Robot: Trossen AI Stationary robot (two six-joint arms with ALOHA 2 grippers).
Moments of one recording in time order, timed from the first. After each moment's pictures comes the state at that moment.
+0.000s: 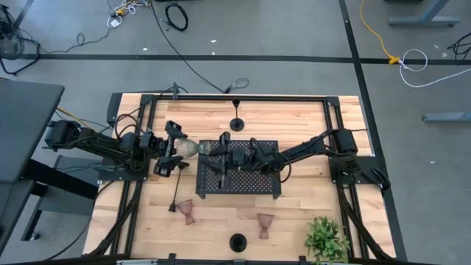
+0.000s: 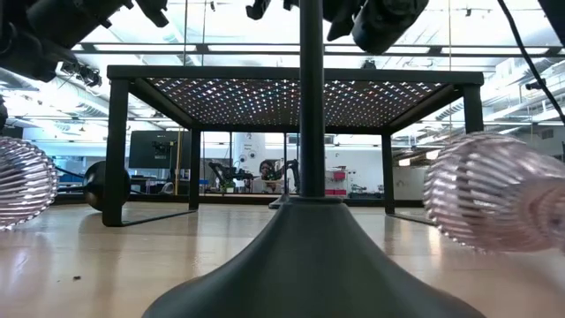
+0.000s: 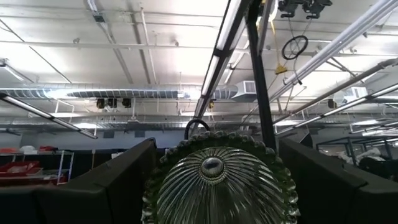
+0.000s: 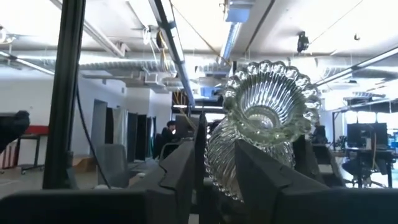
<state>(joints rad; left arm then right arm) -0.06 1.02 0.18 1.56 0.05 -0.01 0.13 2.04 1.30 1.22 0.06 -0.09</state>
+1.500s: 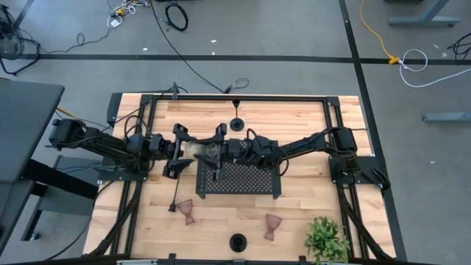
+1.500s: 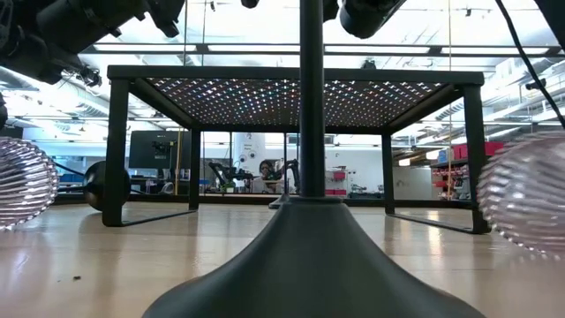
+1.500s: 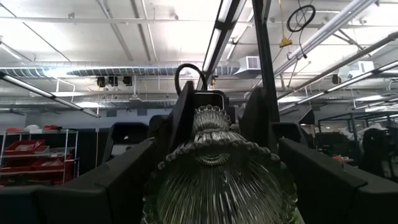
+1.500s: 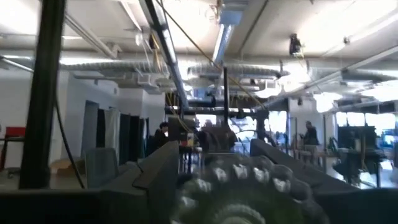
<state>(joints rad) -0.06 1.11 0.21 1.52 0.04 0.01 0.10 2.03 1.41 1.10 0.06 -0.09</state>
